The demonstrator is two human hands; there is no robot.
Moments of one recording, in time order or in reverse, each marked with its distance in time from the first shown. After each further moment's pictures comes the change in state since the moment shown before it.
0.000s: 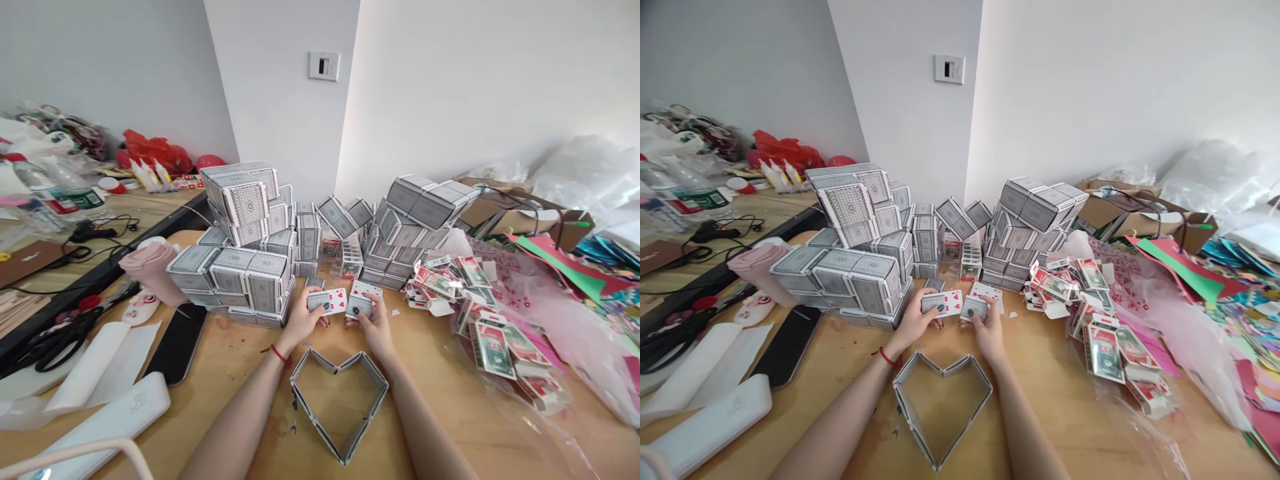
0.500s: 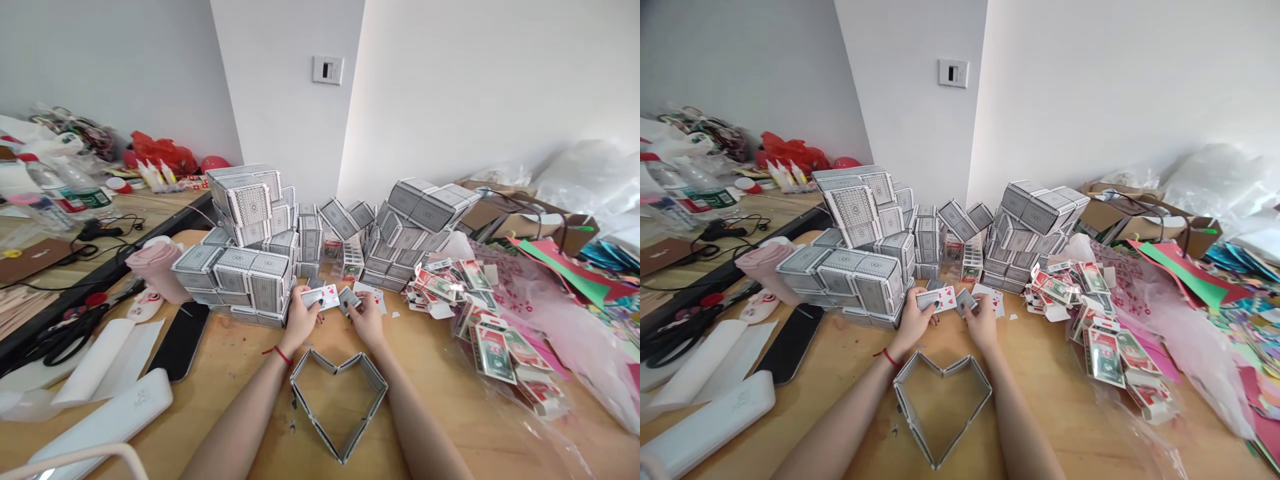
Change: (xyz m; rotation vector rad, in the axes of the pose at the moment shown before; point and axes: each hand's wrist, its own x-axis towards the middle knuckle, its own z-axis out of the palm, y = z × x) left_hand -0.001 -0.002 0.002 0.079 0.252 0.037; right_hand 0.029 0.013 0.003 -0.653 0.065 -0.116
